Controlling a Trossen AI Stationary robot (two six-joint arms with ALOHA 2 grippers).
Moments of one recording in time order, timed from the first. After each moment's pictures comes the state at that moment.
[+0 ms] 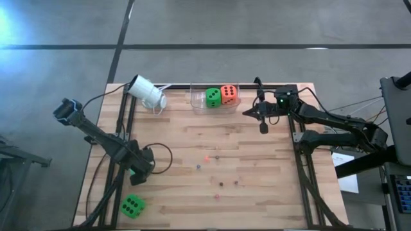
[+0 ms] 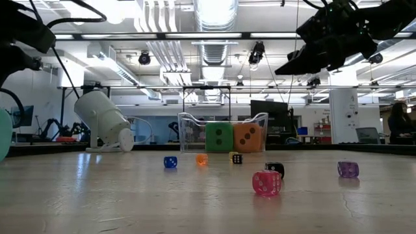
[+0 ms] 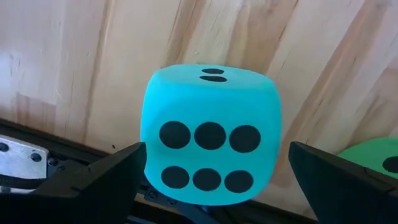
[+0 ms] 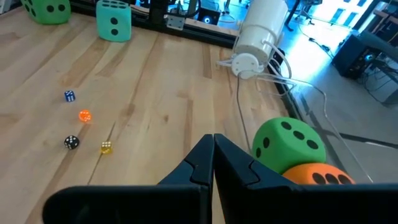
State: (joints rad) left arm -0.59 1.24 0.84 -1.23 0.03 -0.94; right arm -0.58 0.96 0.50 0.07 -0.50 -0.42
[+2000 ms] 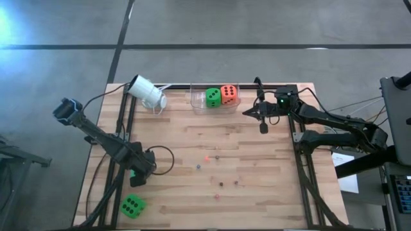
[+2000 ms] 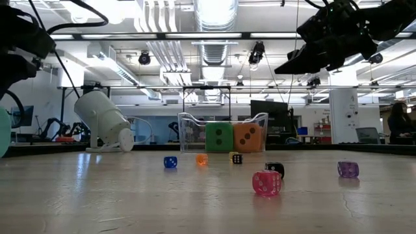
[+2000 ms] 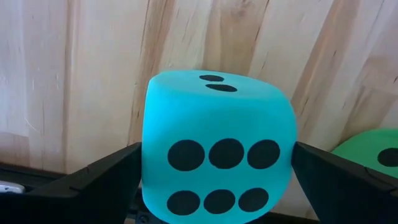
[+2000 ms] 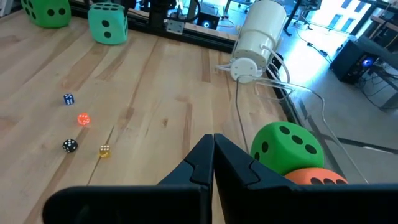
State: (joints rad) left arm -0.59 1.24 0.78 -1.13 0.06 -0.84; right arm -0.58 0.96 0.49 0.09 -0.50 -0.42
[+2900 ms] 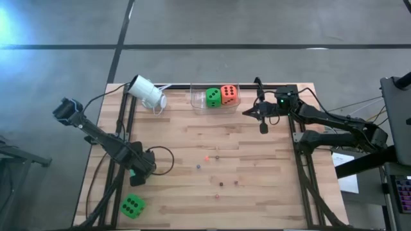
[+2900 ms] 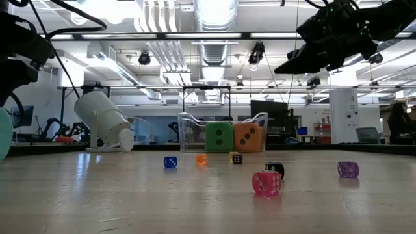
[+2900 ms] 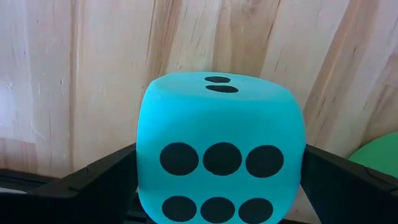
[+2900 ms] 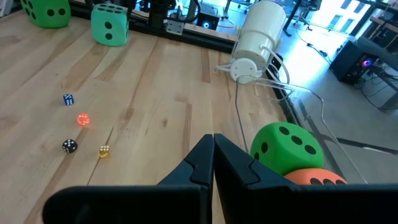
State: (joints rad) left arm -0.59 1.24 0.75 -1.09 0.04 -0.81; right arm -0.58 0.96 0.49 0.10 -0.50 -0.42
